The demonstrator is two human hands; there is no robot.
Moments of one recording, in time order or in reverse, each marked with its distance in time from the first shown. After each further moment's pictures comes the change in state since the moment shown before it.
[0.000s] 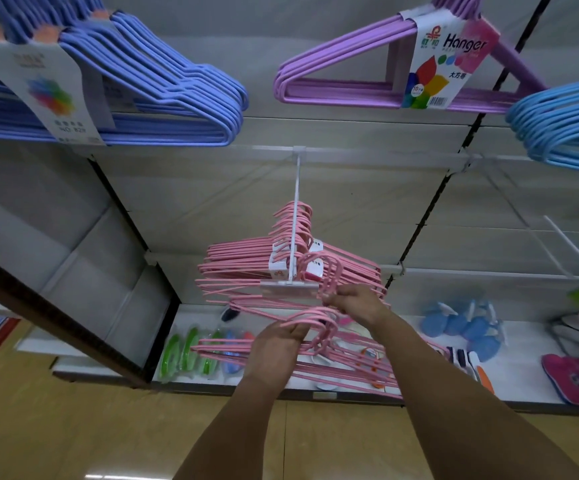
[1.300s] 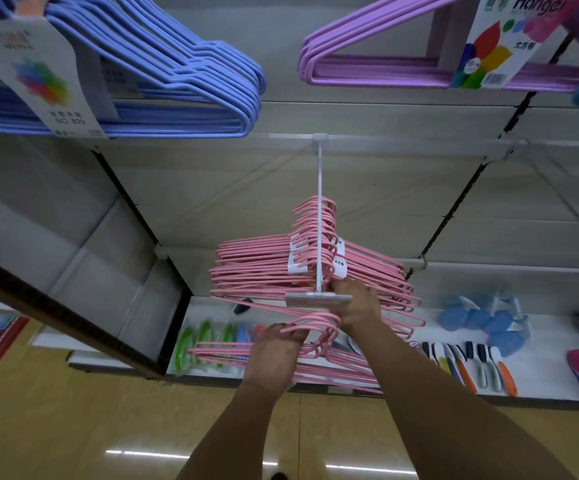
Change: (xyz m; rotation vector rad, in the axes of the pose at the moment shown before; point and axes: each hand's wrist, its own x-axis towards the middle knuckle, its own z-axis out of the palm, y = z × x) left_hand 0.010 -0.044 0.018 0.006 -0.037 -0.047; right_hand 0.069 0.007 0.057 -0.906 0.213 -0.075
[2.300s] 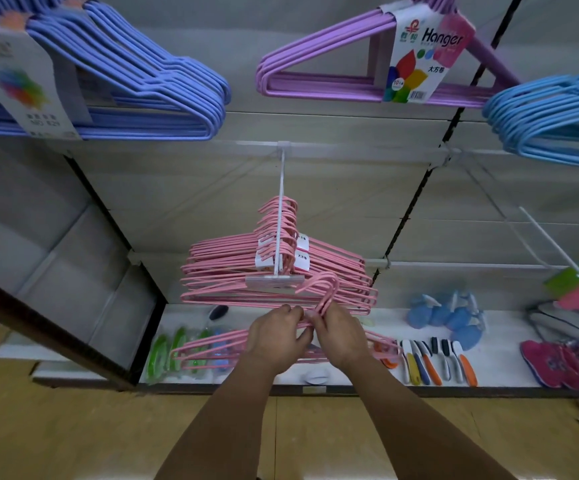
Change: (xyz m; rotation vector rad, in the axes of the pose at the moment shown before) left_hand 0.006 0.057 -0.022 -0.116 0.020 0.035; right_hand -0.091 0.037 0.004 0.409 0.130 -0.045
